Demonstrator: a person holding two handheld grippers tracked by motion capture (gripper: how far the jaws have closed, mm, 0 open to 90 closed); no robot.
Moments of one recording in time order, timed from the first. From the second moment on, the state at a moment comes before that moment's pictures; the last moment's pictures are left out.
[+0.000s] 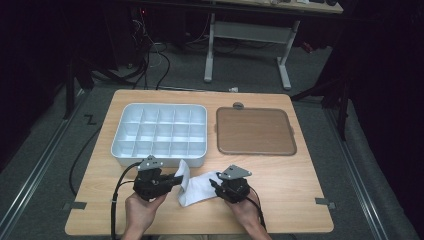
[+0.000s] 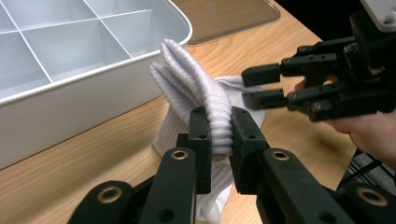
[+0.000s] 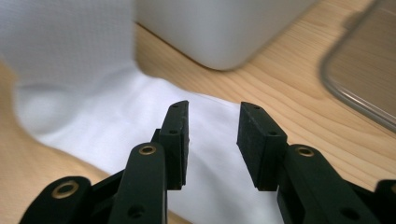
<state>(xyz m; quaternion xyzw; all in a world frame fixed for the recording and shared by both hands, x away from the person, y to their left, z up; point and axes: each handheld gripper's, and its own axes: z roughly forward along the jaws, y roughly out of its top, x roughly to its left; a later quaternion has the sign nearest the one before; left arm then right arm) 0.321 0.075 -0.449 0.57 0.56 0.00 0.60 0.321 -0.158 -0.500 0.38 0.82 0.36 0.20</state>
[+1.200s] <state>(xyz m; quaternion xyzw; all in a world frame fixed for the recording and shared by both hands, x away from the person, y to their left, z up) 0.325 0.067 -0.454 0.58 0.56 0.00 0.59 0.307 -0.186 -0.523 0.41 0.83 0.34 0.17</state>
